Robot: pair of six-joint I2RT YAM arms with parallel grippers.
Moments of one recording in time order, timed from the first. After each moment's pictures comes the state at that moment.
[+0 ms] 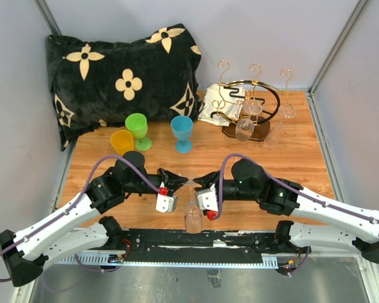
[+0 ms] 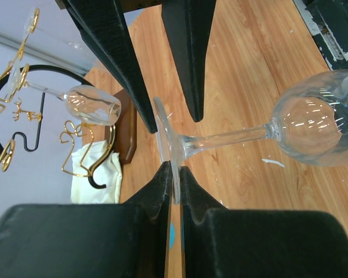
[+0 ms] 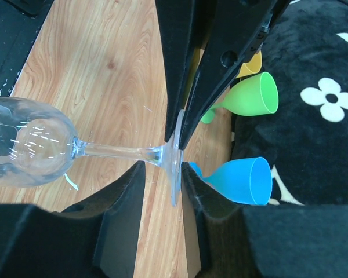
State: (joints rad) left arm -0.86 0.78 0.73 -0.33 0.57 1.04; right arm 1.18 0.93 0.86 -0.30 -0.23 -0.94
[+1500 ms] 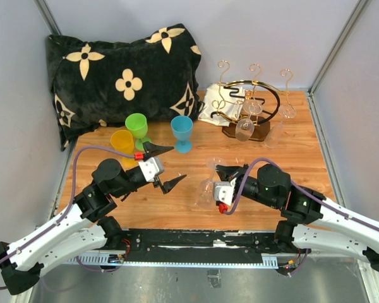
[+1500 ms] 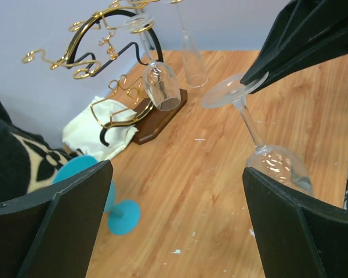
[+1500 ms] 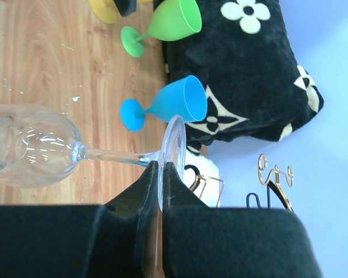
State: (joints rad) left arm -0.86 0.63 0.67 -0.02 0.23 0.35; right arm 1.16 0.71 0.79 -0.33 0.10 -0.97
